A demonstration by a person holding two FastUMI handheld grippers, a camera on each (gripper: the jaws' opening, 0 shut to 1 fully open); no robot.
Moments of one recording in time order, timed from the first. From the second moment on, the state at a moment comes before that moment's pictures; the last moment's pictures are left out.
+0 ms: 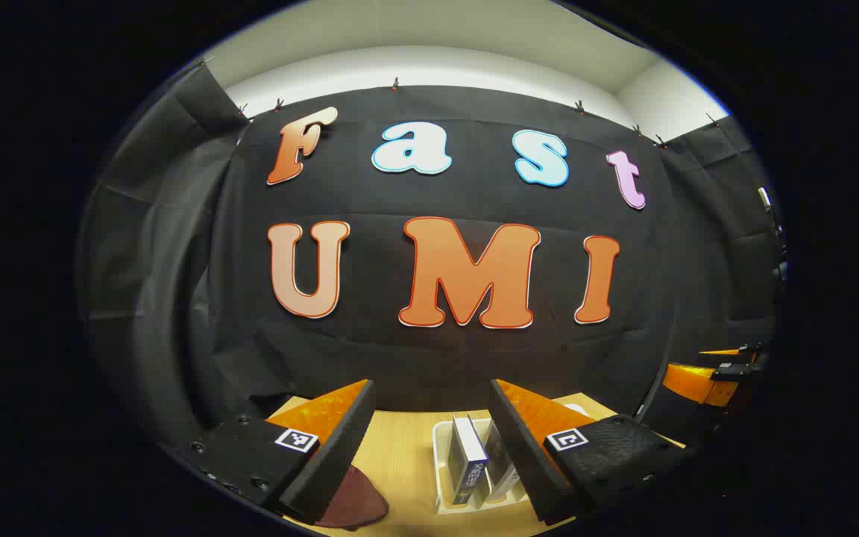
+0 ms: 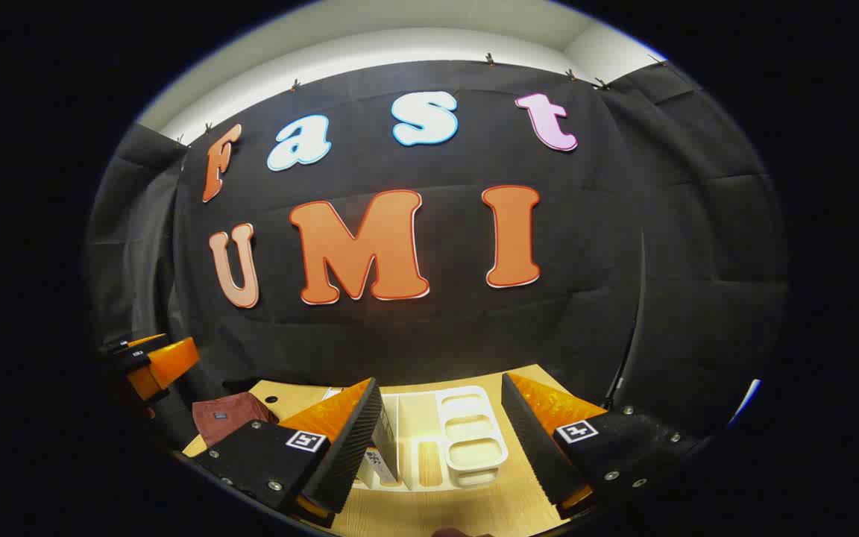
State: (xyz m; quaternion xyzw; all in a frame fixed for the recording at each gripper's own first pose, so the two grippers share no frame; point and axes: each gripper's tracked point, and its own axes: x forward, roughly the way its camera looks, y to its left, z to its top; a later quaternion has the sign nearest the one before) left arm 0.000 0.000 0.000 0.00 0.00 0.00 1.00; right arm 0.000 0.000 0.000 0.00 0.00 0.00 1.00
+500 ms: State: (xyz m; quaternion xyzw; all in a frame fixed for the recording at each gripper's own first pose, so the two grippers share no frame) left arm 0.013 0.015 -0.005 0.02 -0.02 0.06 1.00; right arm 0.016 0.025 0.006 0.00 -0.02 0.02 1.00
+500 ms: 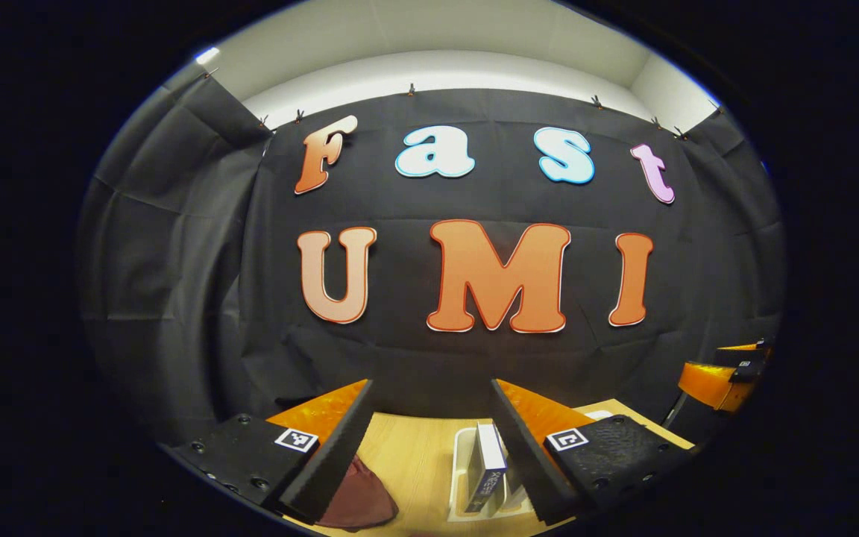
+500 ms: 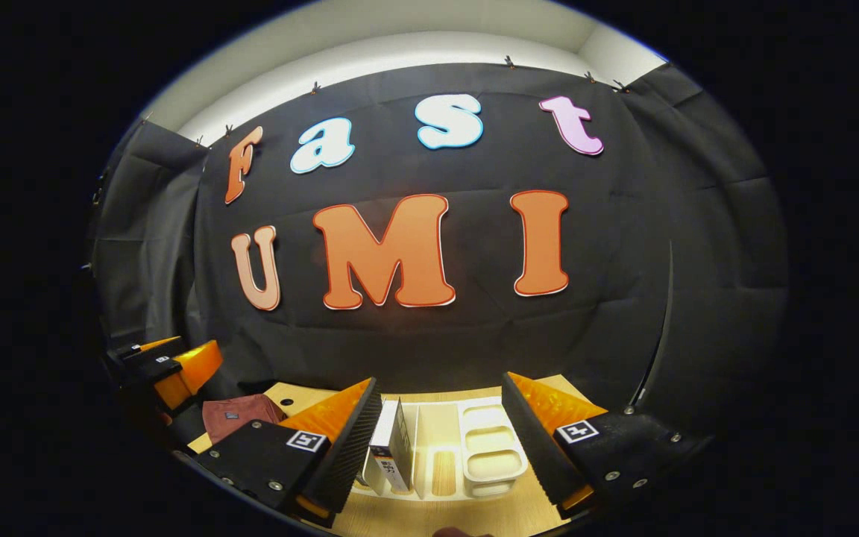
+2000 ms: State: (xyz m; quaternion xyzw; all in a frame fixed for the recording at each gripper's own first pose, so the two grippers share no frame) left arm 0.034 0.079 -0.021 0.02 -0.01 -0.03 1.00; right arm 0.008 0.053 0.013 -0.04 -0.06 -0.11 0.99
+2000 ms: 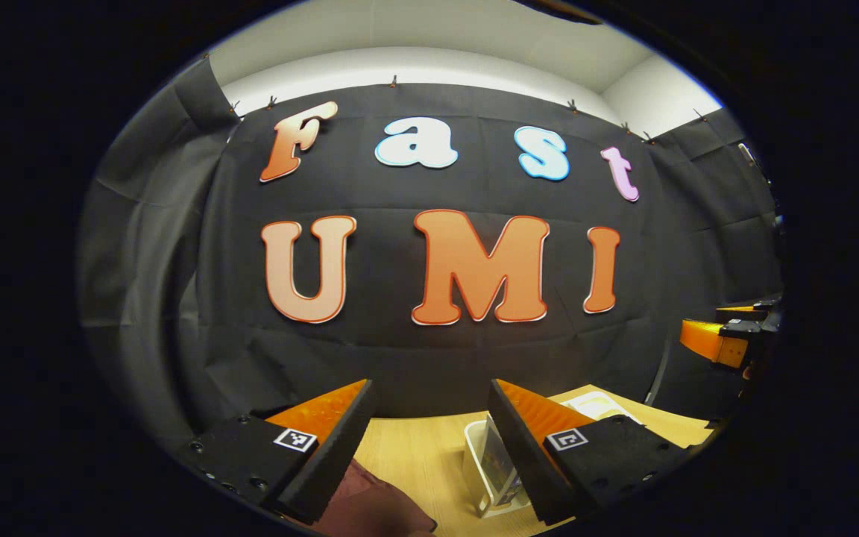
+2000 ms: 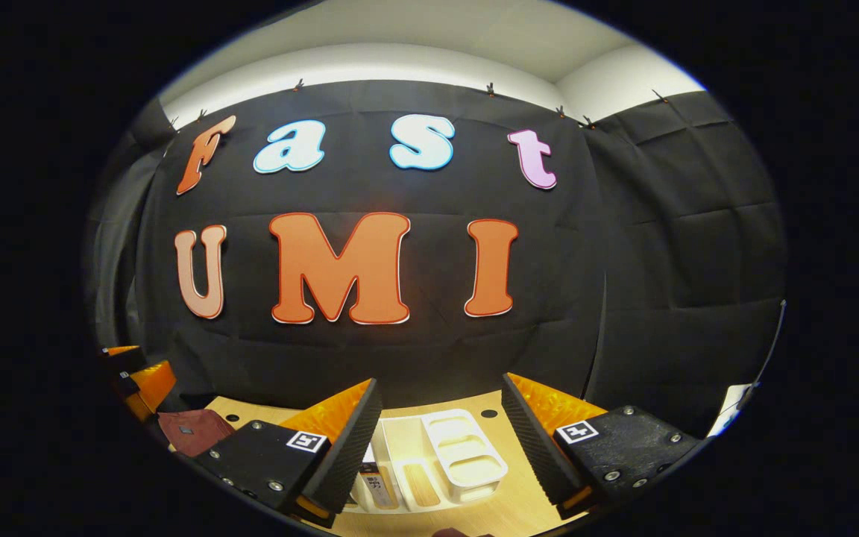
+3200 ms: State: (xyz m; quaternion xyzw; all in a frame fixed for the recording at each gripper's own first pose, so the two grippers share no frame) left arm 0.040 0.099 -0.118 0.16 0.05 0.02 0.98; right arm 0.055 0.074 -0.024 -0.03 -0.01 -0.01 1.00
